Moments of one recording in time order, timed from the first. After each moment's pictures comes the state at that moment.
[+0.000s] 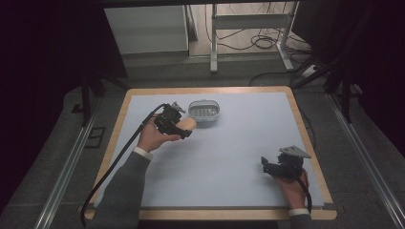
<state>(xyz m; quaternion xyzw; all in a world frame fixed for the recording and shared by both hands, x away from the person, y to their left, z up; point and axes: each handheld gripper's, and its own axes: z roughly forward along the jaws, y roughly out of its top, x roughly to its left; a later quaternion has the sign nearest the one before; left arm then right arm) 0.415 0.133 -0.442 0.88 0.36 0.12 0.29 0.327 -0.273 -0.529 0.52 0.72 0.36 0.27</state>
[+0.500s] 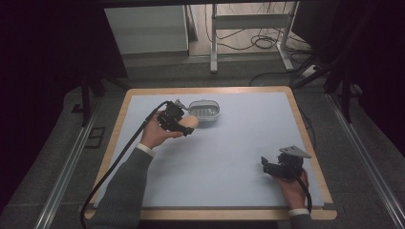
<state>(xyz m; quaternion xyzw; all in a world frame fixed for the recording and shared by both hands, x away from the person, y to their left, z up) 0.429 0.126 -0.442 0.88 0.36 0.11 0.28 0.327 -0.273 -0.529 0.52 0.72 0.36 0.27</state>
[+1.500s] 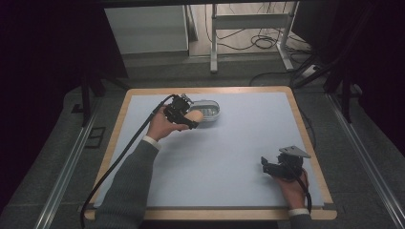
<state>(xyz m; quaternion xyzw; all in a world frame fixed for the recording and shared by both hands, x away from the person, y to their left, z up) 0.458 0.111 -0.441 0.88 0.36 0.11 0.28 0.328 -0.273 -0.530 0.52 0.73 0.35 0.27</state>
